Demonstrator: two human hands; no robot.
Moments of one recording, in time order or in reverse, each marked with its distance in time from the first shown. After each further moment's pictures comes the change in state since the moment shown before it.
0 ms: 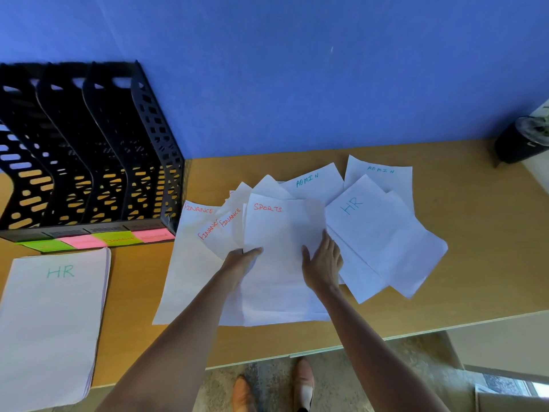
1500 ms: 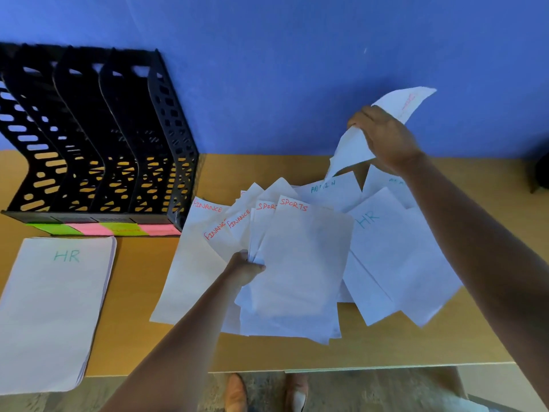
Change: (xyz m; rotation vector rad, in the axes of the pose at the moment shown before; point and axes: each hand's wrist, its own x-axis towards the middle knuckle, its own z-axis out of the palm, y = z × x) left_hand 0.001 0.004 -0.003 0.217 0.038 0.026; right_hand 0.212 -0.124 -0.193 -0.437 0.193 -1.110
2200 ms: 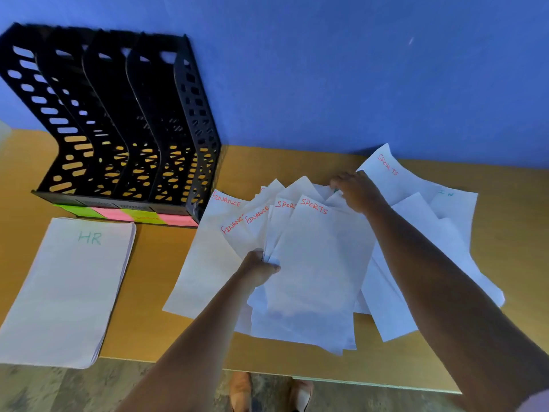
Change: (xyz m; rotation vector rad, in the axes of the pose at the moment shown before) left_hand 0.001 -0.003 0.001 0.021 0.028 -0.022; right_hand -0.027 -0.042 0.157 -0.060 -0.511 0.050
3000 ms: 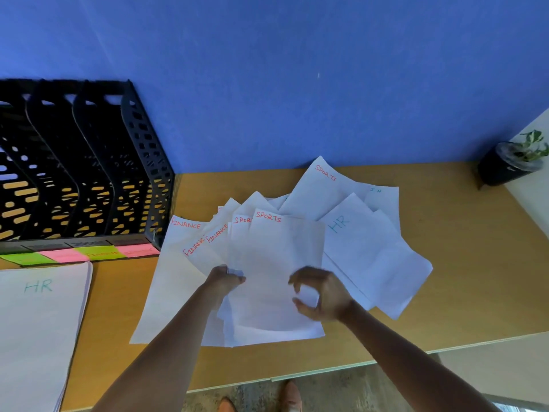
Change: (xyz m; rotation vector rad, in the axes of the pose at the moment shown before) left_hand -0.009 0.006 -0.001 -0.149 -0.070 -0.044; right_hand -0.217 -0.100 0.025 0.751 0.400 -0.205
